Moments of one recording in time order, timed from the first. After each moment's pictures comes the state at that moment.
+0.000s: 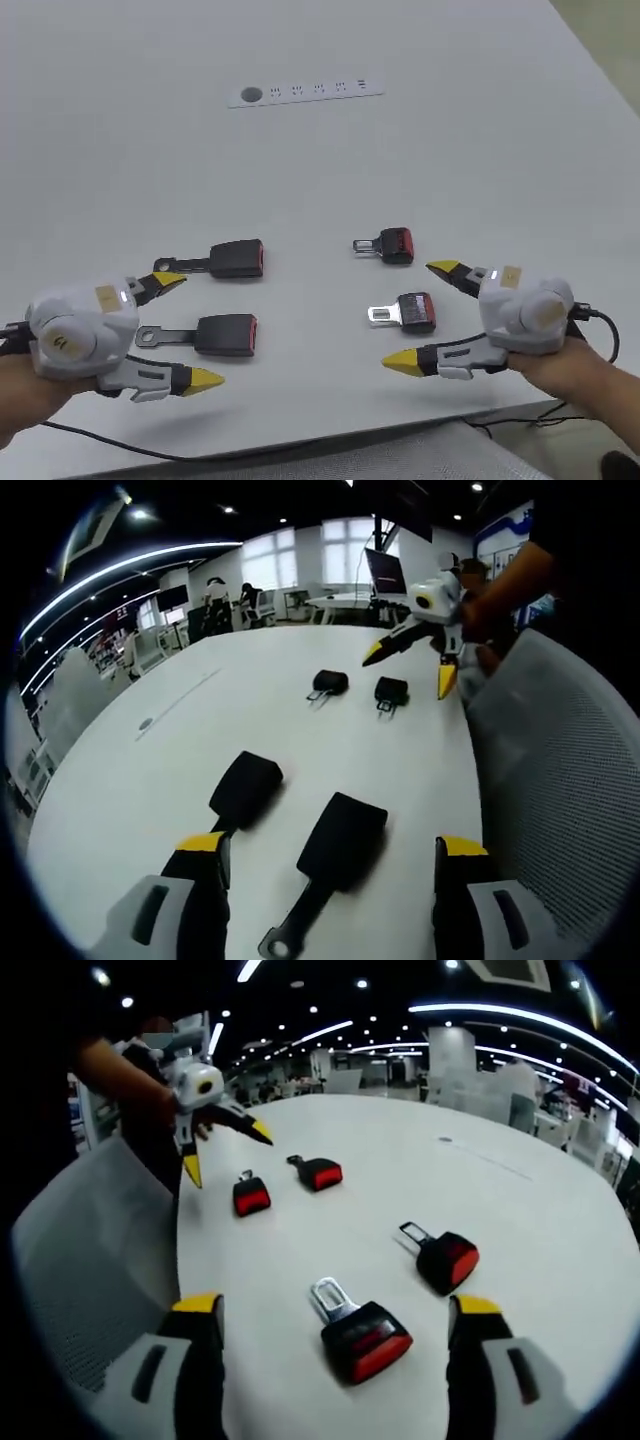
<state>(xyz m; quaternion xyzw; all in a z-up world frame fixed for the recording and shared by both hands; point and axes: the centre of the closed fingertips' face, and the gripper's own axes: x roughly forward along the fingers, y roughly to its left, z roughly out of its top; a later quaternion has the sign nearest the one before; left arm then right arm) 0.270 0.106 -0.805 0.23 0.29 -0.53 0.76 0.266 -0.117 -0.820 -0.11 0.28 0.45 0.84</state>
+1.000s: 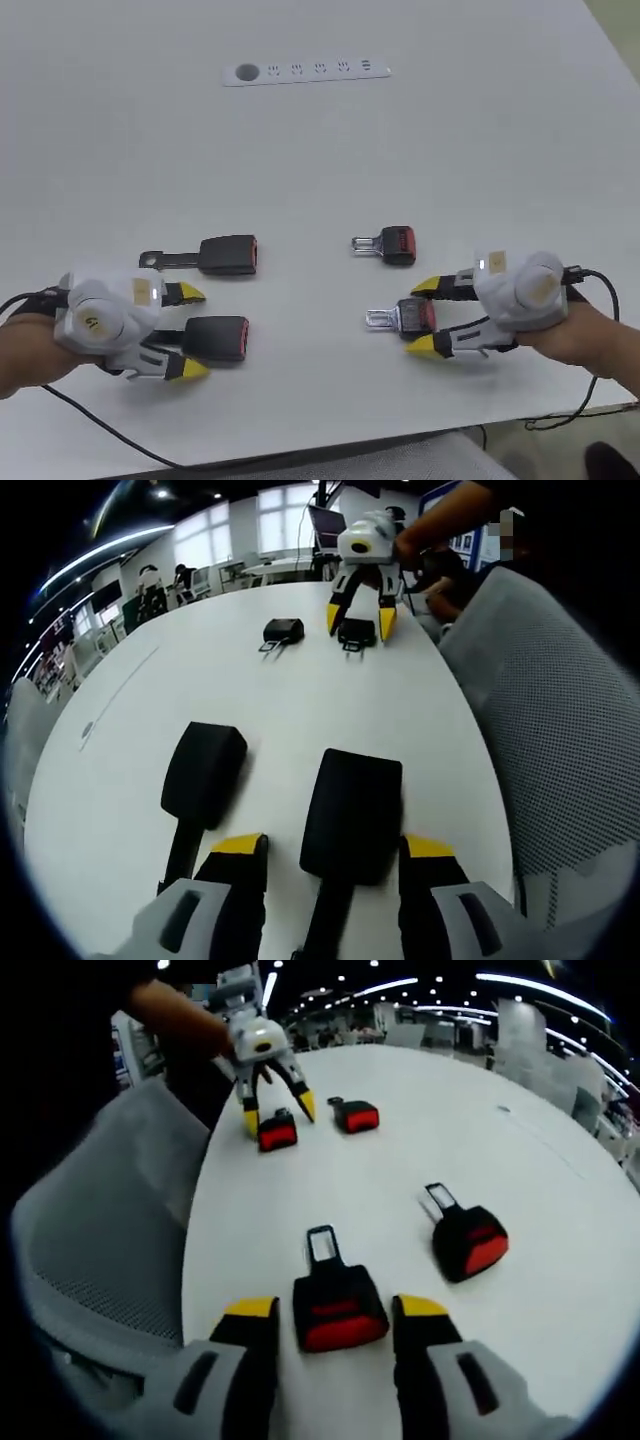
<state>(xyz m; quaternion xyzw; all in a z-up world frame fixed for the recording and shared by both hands) 0.277 0.101 -0.850 0.29 0.33 -0.61 0.66 0.266 -0.137 -0.856 -0.20 0.35 0.56 0.73</state>
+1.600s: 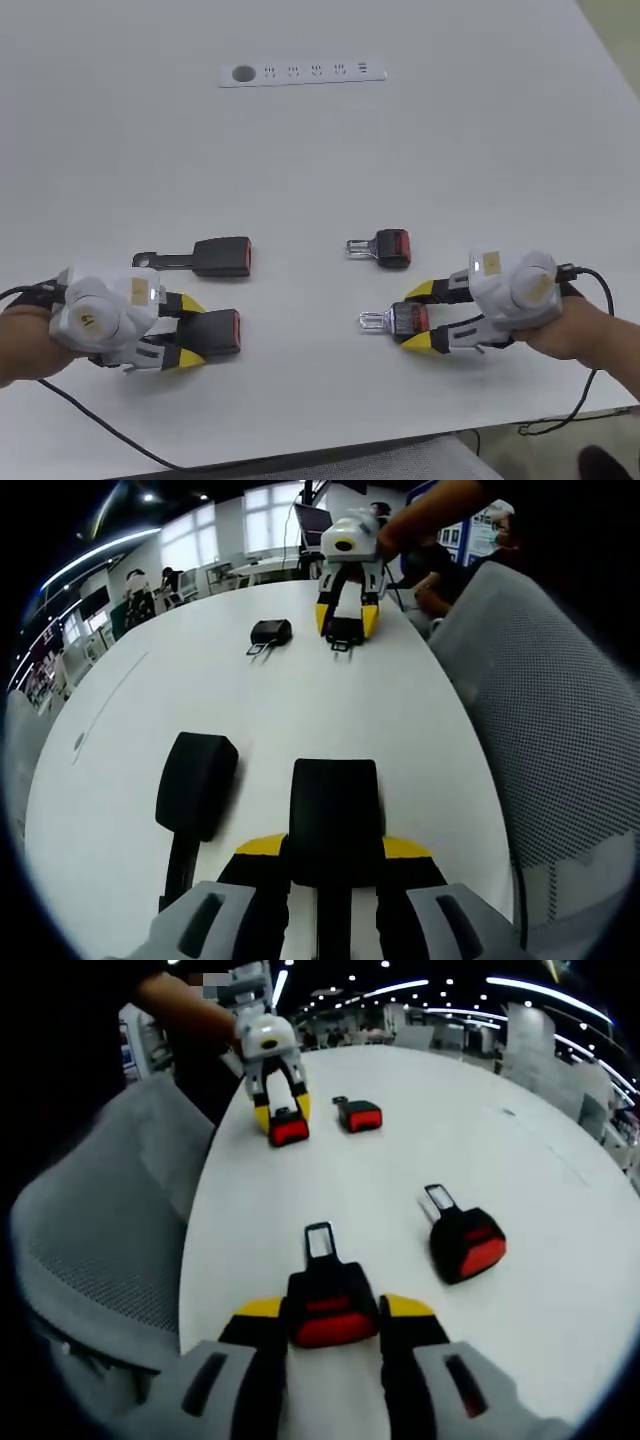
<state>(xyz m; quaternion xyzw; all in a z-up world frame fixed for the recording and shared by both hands) 0.276 0.097 -0.851 0.30 0.33 -0.63 0.64 0.269 -0.141 -0.856 -0.20 0.35 0.56 0.72</state>
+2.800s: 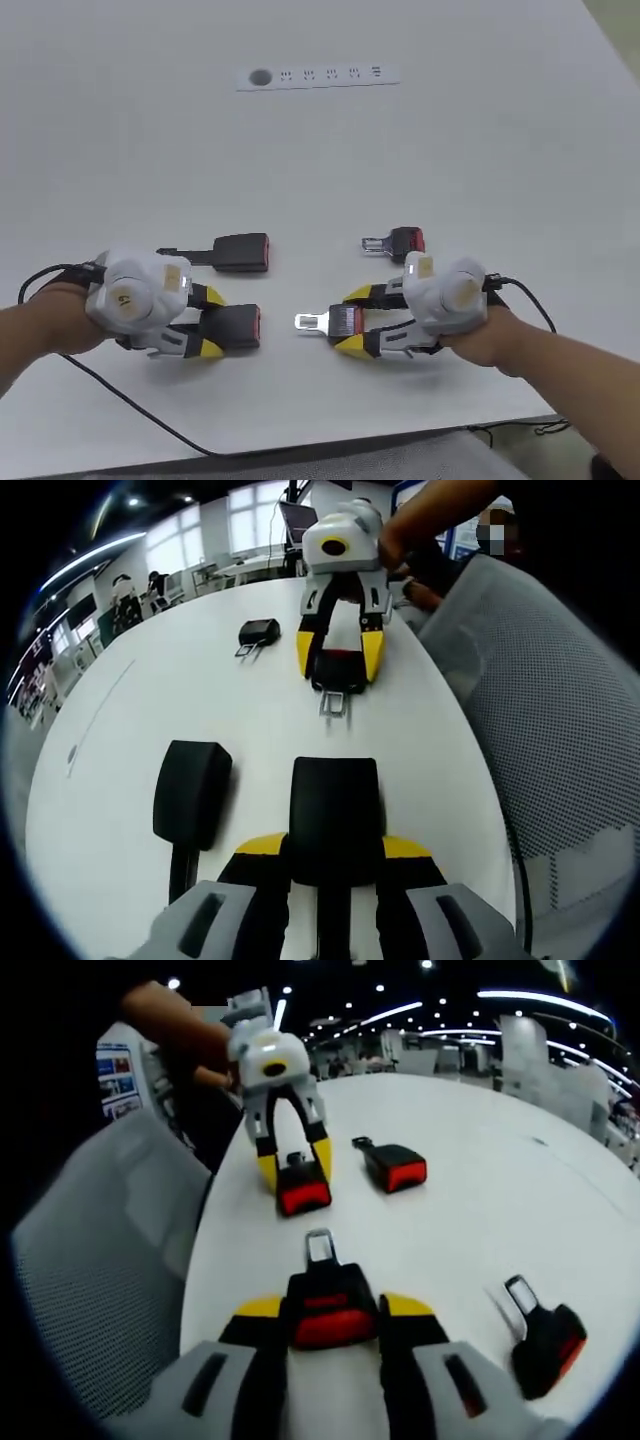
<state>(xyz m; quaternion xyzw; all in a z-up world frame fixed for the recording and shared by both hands) 0.273 0.097 -0.853 0.32 0.33 -0.64 0.62 0.270 -0.025 -0.853 -0.13 0.30 0.58 0.74</state>
